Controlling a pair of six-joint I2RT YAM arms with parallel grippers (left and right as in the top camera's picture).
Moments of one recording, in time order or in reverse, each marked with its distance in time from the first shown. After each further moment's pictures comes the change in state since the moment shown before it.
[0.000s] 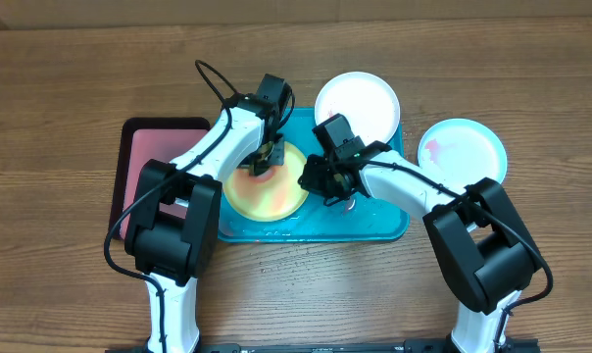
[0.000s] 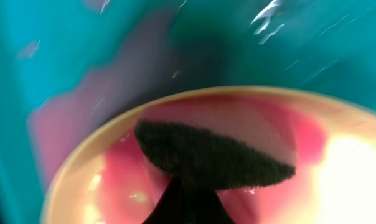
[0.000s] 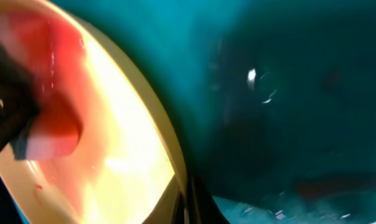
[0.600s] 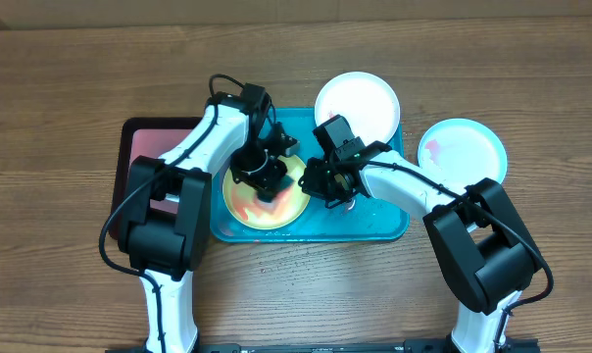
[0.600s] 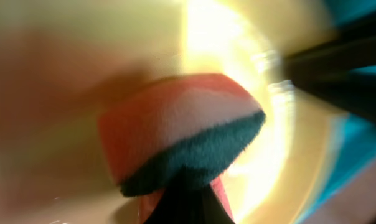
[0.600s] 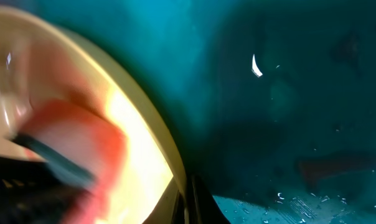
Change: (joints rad) left arm 0.057 0.012 -0.018 -0.154 0.523 0.760; right arm -0.001 0.000 0.000 -0.026 -0.025 -0.030
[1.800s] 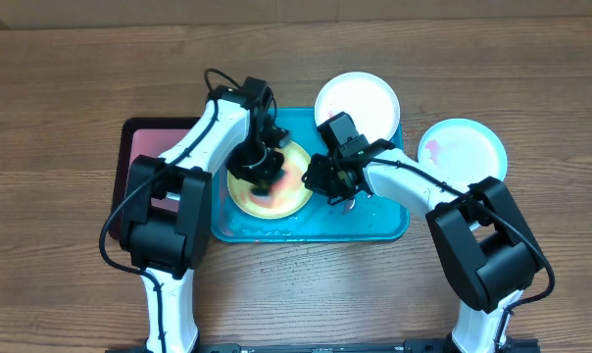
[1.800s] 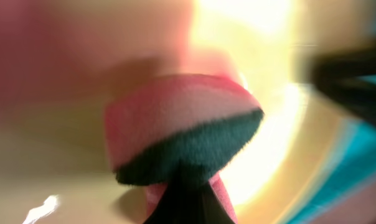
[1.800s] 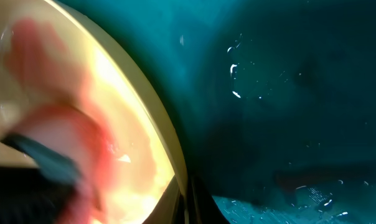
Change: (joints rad) left arm -0.005 0.011 0.055 -0.039 -0.068 -0.156; right arm -0.023 0.001 0.002 0.005 0.003 0.021
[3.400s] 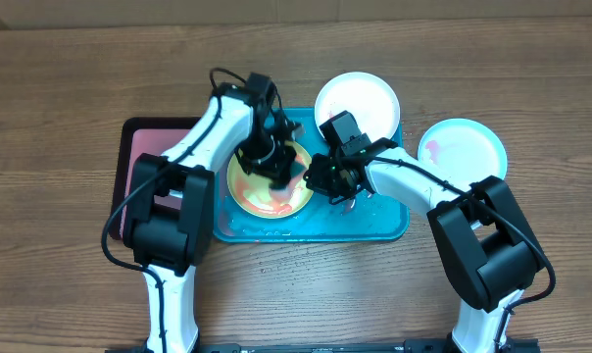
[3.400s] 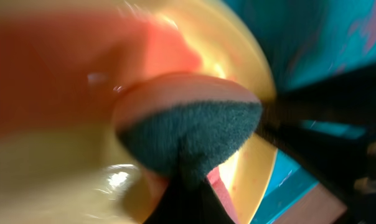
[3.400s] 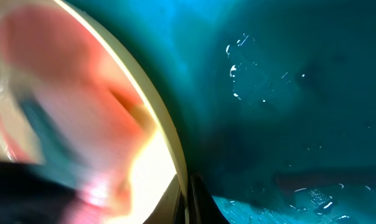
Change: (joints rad) left arm 0.012 0.021 0.075 0.016 0.127 -0.064; right arm -0.009 0.000 0.000 -0.004 -0.032 -0.034
